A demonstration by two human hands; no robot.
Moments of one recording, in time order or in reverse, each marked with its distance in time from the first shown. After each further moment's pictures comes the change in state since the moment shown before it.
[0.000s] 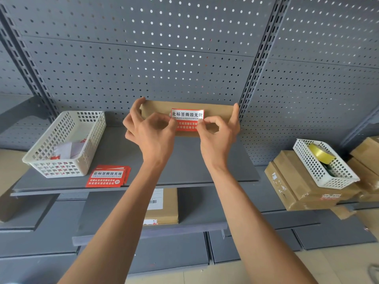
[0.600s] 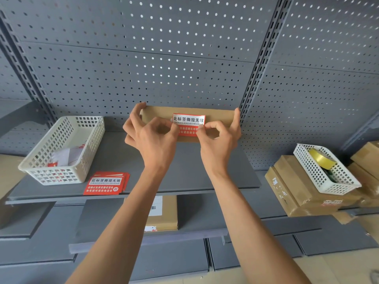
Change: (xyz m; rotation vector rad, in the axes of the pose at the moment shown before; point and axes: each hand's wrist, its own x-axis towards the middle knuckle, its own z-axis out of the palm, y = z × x) left_hand 0.004 0.002 0.006 0.060 0.044 0.026; right_hand 0.001 -0.003 0.000 0.012 0.007 0.007
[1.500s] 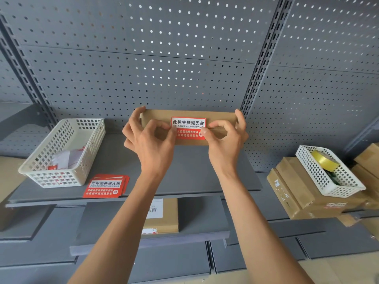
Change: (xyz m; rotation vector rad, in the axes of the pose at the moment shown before) left_hand -0.002 -0.009 -0.003 -0.021 -0.036 0.042; right_hand 0.015 0.014 -0.014 0.002 -0.059 0.005
